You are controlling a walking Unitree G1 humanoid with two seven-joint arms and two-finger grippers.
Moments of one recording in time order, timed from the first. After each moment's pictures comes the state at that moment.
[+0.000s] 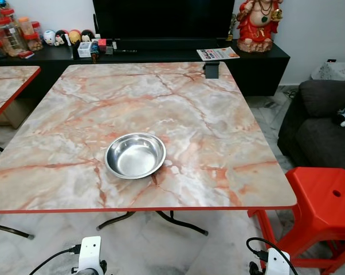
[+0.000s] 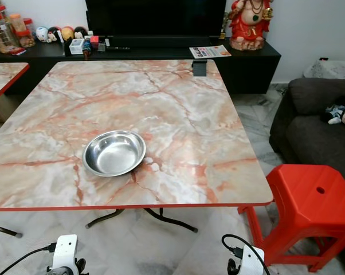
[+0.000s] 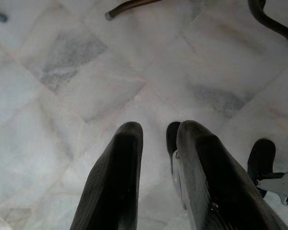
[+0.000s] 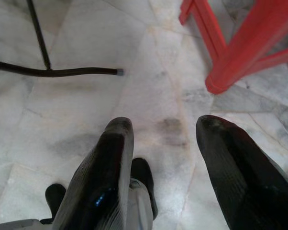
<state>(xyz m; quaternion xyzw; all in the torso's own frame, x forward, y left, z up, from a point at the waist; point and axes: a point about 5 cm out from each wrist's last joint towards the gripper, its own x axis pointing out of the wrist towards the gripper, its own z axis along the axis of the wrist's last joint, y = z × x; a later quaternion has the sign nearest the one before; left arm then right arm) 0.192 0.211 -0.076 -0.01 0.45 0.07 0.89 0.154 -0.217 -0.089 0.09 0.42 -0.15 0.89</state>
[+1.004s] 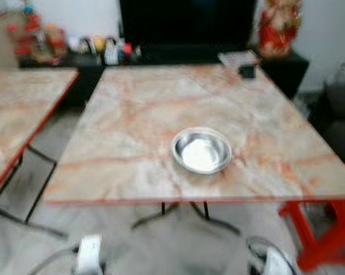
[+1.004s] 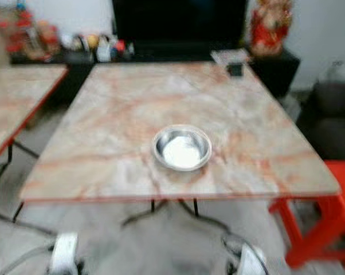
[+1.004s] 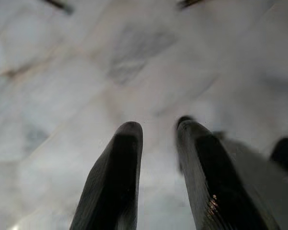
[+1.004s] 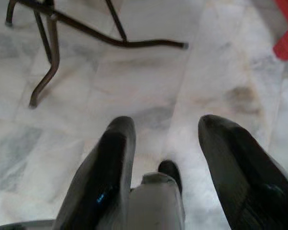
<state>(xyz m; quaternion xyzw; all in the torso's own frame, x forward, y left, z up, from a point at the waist) 0.174 0.224 -0.083 0.00 0.48 0.09 0.87 0.158 -0.201 -0.090 0.12 0.41 -0.14 0.89</state>
